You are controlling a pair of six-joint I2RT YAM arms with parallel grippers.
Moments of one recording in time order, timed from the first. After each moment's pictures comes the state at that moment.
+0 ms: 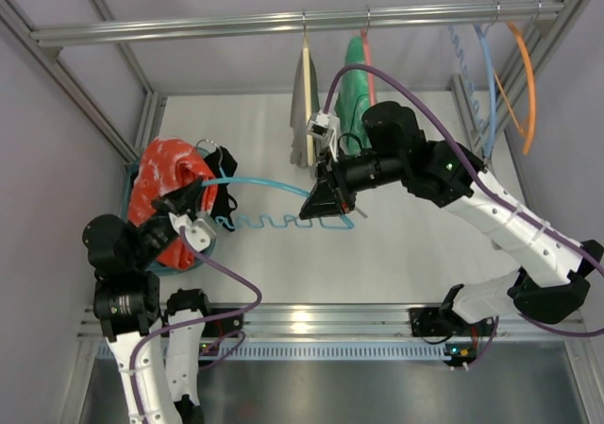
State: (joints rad) left arm 0.18 0.43 0.98 -0.58 0.86 0.93; right arm 0.93 1.35 1.66 -0.79 -0.63 0.28
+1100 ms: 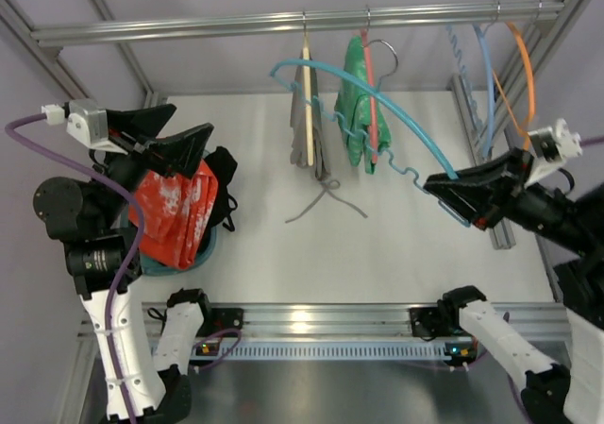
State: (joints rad) left arm 0.19 0.75 1.34 -0.13 0.75 -0.46; right arm 0.31 0.76 1.55 -0.72 -0.75 0.30
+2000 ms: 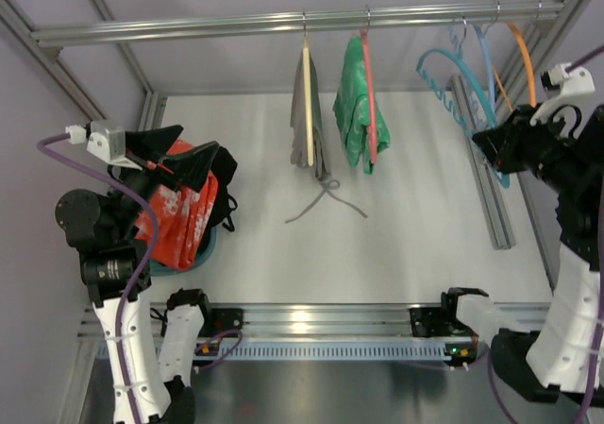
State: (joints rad) left arm 0.19 0.65 1.14 -0.14 0.72 -0.44; right arm -0.07 0.98 1.87 -1.19 -0.38 0.05
